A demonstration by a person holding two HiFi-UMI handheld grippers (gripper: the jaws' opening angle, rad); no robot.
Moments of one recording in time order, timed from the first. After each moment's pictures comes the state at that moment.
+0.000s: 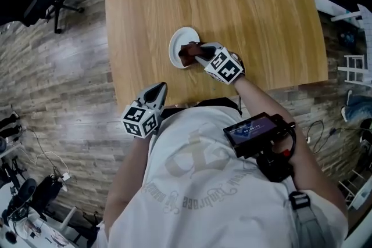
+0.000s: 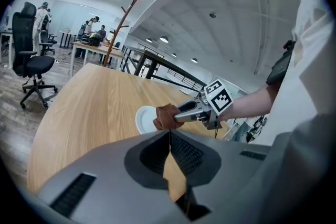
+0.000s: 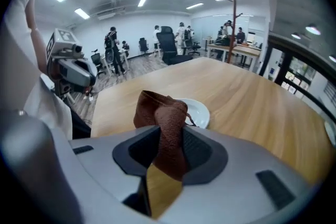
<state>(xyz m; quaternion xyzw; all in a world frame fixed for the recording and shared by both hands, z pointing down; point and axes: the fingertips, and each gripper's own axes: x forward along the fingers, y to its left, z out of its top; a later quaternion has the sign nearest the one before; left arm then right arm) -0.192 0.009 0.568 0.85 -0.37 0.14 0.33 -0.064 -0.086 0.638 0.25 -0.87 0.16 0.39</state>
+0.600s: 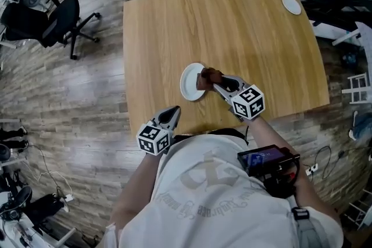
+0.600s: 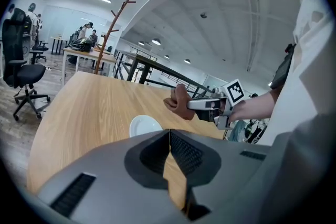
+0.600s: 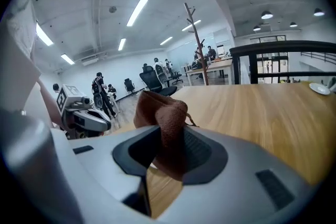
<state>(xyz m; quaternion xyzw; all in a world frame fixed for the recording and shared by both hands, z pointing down) -0.174 -0.002 0.551 0.88 -0.35 0.14 0.30 -0.024 -0.086 0.549 0.36 -0.89 0.24 0.17</state>
